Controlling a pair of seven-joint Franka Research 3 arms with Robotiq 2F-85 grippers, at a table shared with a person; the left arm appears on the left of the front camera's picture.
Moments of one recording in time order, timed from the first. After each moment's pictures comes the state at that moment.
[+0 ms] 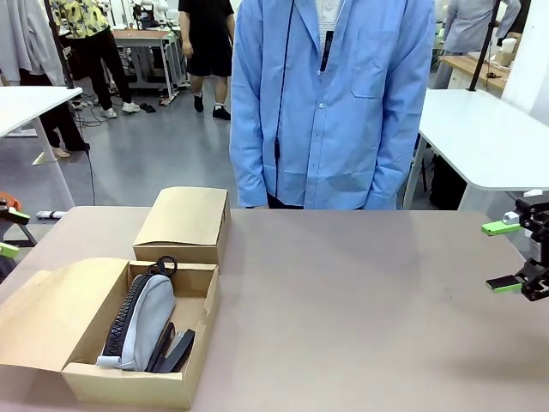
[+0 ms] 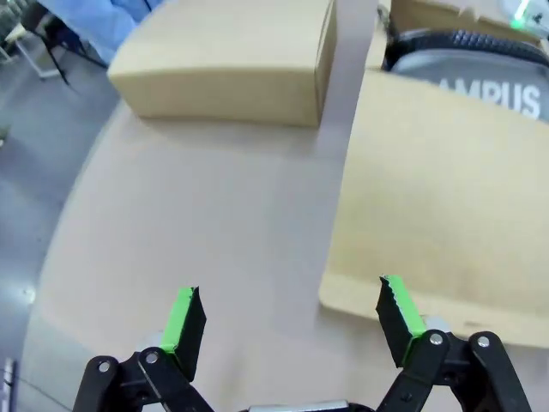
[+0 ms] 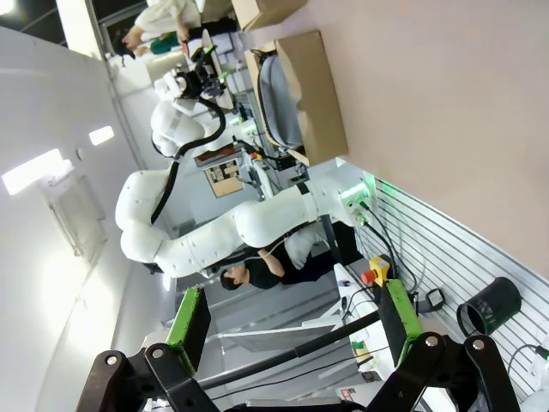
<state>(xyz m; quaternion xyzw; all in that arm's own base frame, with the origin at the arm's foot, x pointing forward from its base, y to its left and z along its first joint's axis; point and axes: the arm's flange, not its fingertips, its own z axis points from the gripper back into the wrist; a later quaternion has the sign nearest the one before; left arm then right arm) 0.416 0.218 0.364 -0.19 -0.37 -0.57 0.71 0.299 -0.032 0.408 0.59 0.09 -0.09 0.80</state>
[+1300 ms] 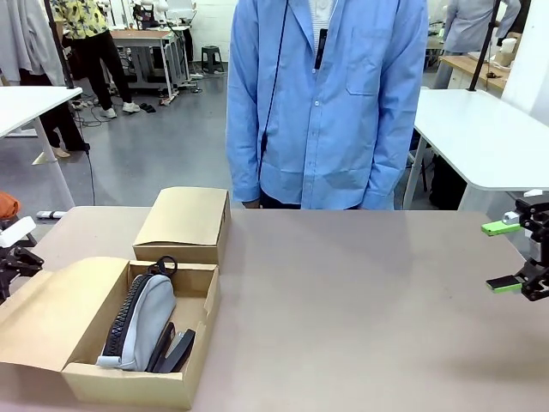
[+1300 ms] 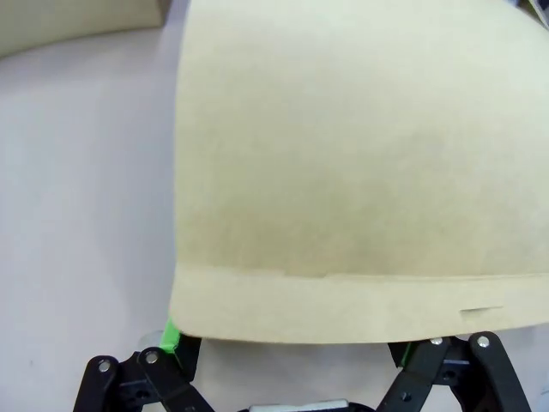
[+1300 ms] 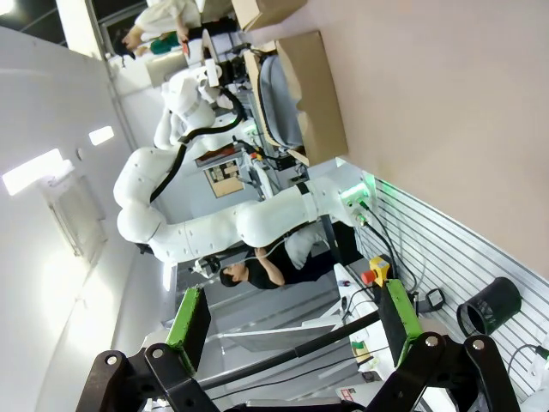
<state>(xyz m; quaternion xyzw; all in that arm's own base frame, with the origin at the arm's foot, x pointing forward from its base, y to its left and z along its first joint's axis) 0.419 0.181 0.276 -0.28 -0.20 -0.65 0.68 0.299 -0.032 0.408 0.59 0.09 -0.09 0.80</state>
